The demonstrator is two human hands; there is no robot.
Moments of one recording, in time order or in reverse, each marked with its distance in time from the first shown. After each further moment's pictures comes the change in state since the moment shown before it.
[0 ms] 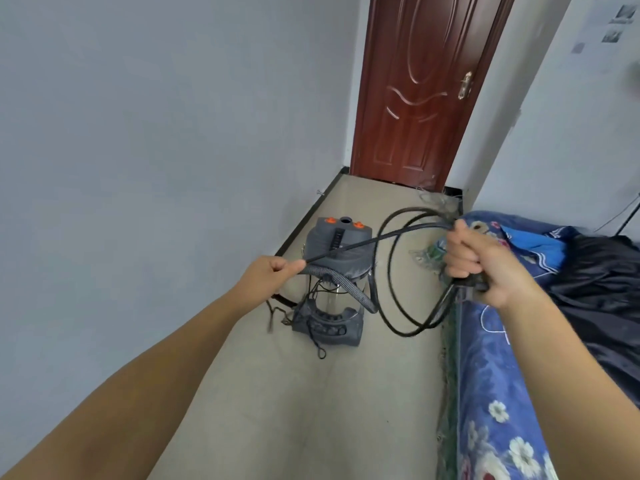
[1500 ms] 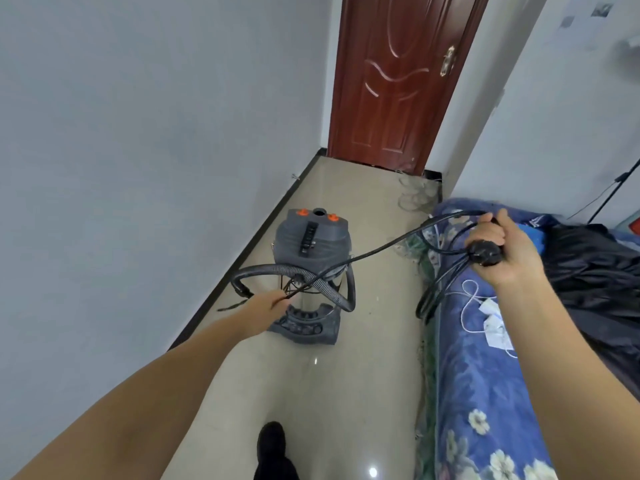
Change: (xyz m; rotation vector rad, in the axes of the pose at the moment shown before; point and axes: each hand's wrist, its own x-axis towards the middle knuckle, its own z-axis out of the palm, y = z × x) left_hand 0.110 -0.091 0.086 0.328 -0.312 -0.158; right_hand 0.107 -0.020 -0.113 0.729 0.269 0.012
